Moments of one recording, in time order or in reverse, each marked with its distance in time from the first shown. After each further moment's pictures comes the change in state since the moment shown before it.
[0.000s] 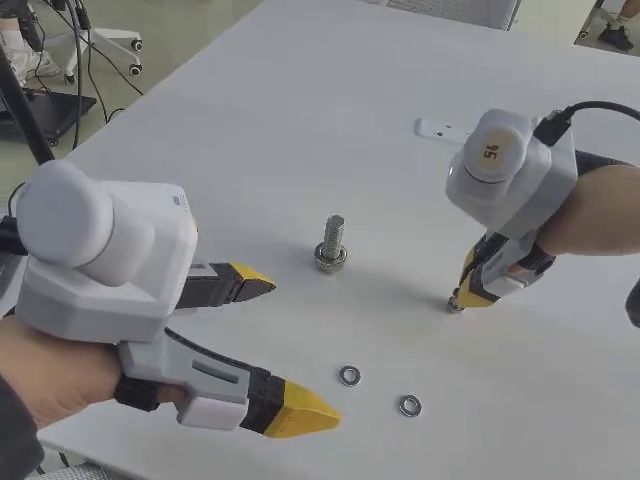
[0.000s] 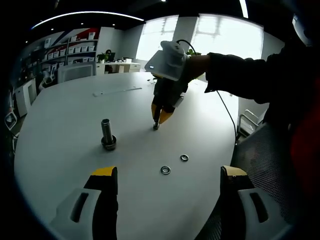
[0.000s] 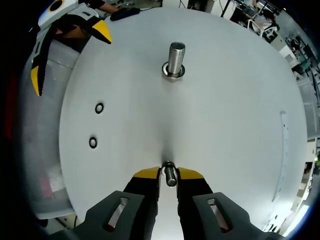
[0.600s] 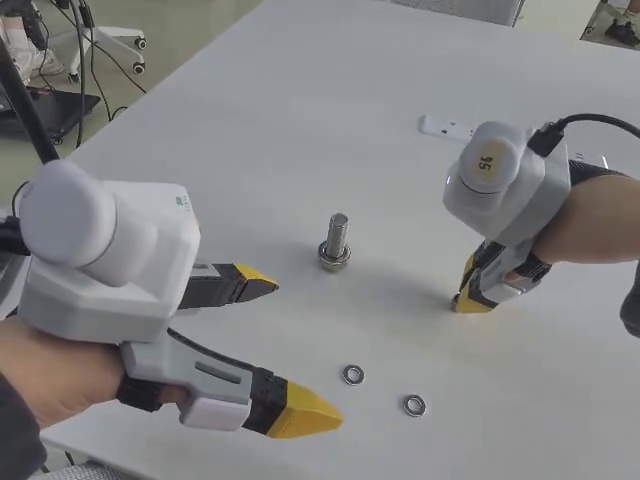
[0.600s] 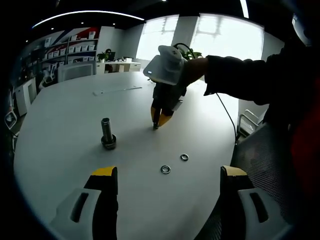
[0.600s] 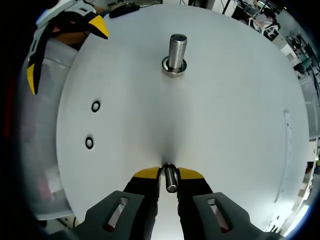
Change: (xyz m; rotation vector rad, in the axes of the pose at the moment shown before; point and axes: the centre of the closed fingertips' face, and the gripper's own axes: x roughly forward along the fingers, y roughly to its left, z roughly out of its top) left arm 0.001 0.001 -0.001 -0.005 0.004 0.000; right arm 0.012 -0.003 -0.002 0.003 0.005 0.008
